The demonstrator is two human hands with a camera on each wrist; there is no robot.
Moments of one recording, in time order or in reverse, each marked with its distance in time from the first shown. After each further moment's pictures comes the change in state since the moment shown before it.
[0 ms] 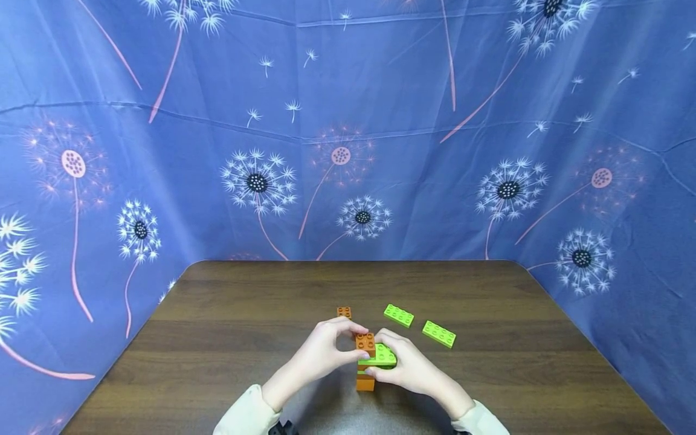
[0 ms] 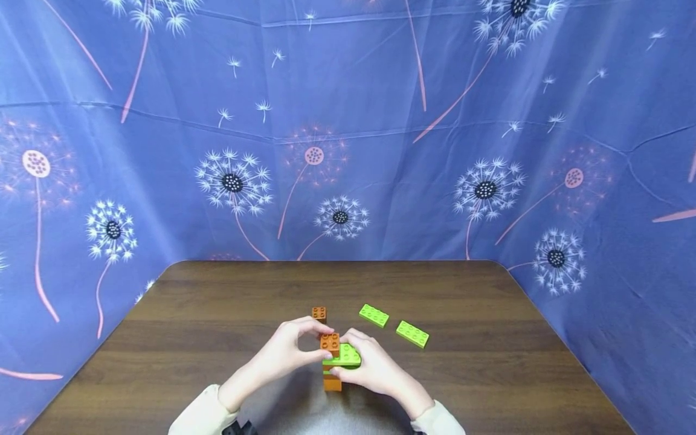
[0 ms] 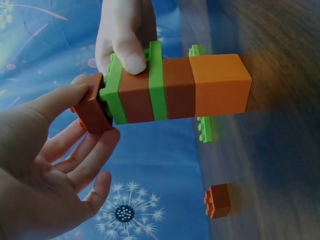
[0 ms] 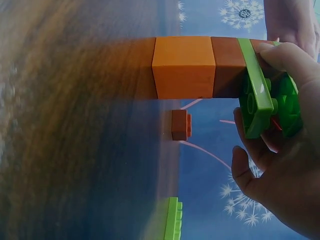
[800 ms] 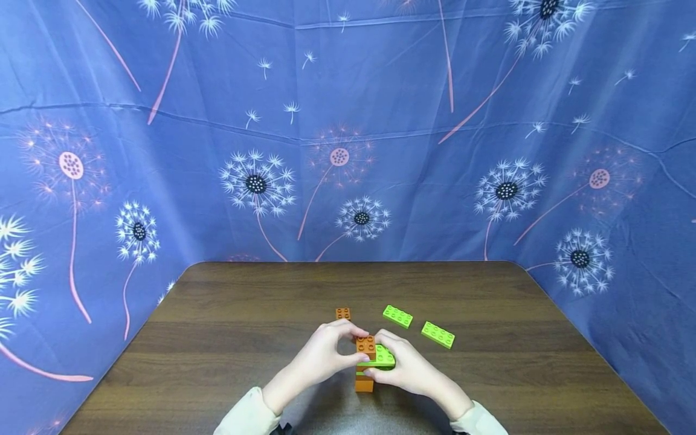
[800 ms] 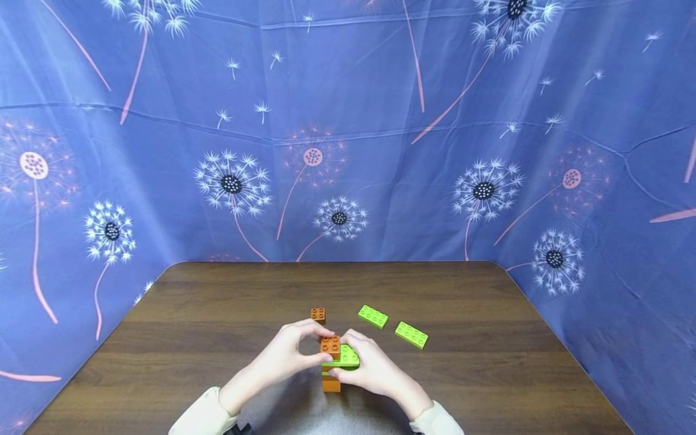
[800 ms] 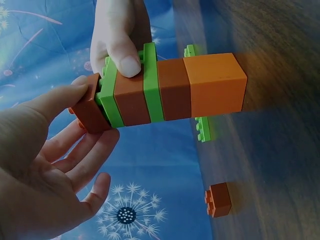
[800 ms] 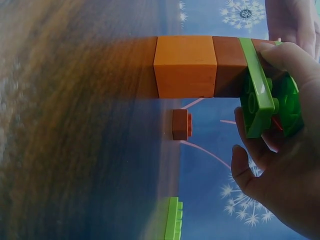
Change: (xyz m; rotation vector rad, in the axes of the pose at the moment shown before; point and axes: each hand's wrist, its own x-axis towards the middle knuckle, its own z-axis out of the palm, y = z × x) left_hand -0.001 0.001 0.004 0.093 -0.010 0.029; right_hand -0.001 0.004 0.002 -0.005 0.004 0.011
